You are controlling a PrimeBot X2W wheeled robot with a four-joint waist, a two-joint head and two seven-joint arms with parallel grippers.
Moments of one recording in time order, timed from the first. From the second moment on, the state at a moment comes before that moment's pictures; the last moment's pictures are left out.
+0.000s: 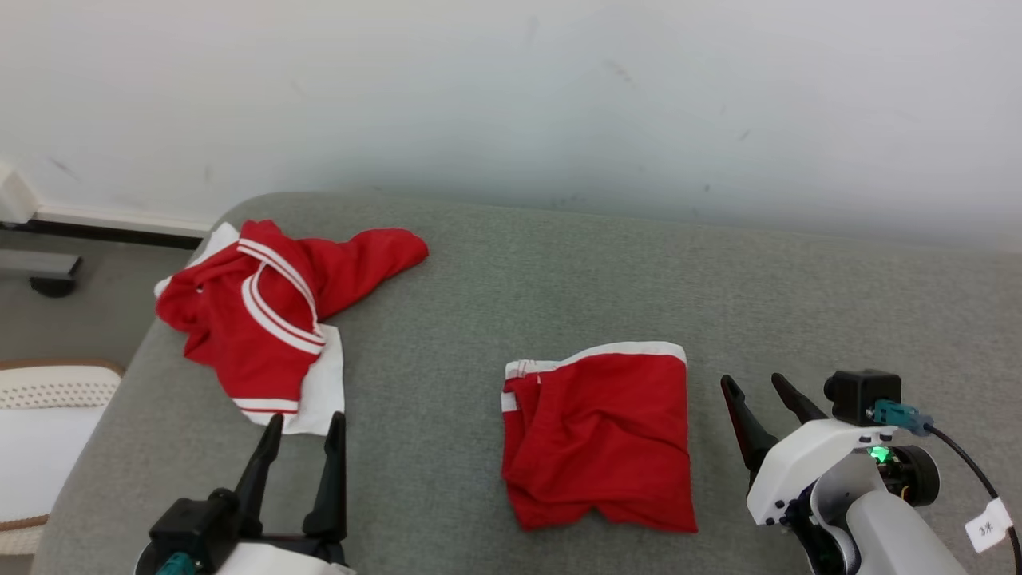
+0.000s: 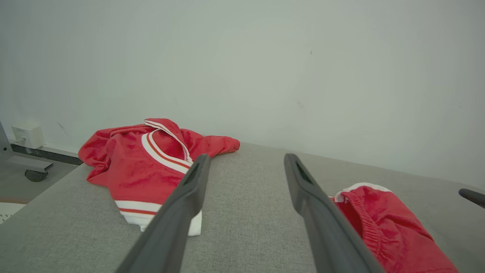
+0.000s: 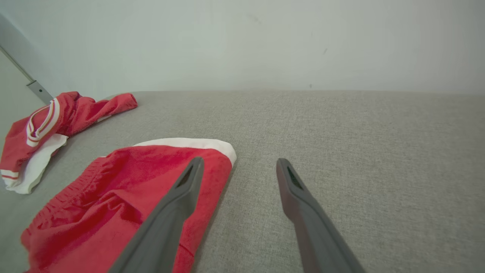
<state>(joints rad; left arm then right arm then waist) -0.06 0.05 -0.02 0.16 -0.21 -0.13 -0.26 -0.44 -0.05 0.22 0.65 0.44 0.13 0.02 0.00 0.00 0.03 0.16</state>
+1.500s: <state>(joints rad) -0.09 0.05 -0.12 0.16 -0.21 -0.12 -0.26 -0.77 -0.05 0.53 1.17 0.87 0.13 0.12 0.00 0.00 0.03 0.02</state>
